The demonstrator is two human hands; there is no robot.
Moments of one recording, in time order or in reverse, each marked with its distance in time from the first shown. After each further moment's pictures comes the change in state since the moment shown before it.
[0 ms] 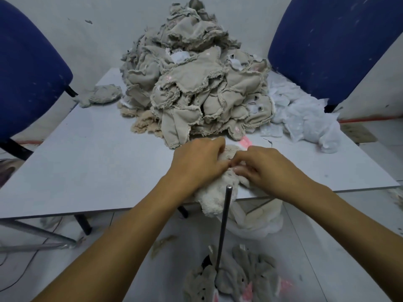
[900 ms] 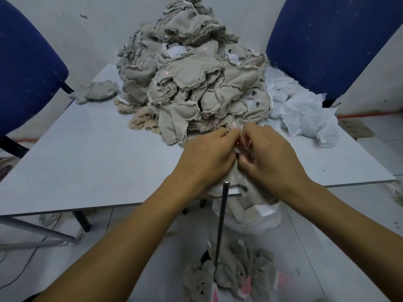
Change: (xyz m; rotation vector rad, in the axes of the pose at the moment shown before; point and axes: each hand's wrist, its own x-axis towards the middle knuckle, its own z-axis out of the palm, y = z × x) left_hand -0.008 0.026 -0.008 -0.037 0.194 0.202; right_hand -0.008 -0.012 -0.006 0.035 0.371 -0.057
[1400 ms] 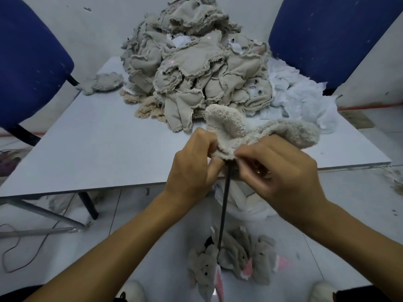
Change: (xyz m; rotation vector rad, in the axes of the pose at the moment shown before) left_hand -0.071 0.007 -0.011 -0.397 0.389 -0.032; right_hand -0.056 -0.042 -0.018 0.074 0.357 -0.298
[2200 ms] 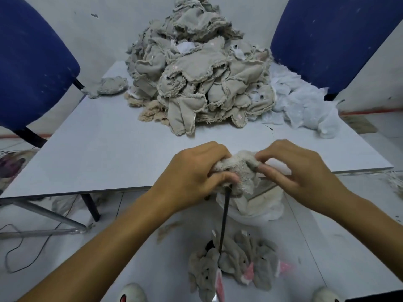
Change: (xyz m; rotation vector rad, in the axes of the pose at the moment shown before) left_hand 0.012 0.006 -0.031 0.035 -0.377 0.092; right_hand -0.008 0.044 -0.018 0.156 -0.401 0.152
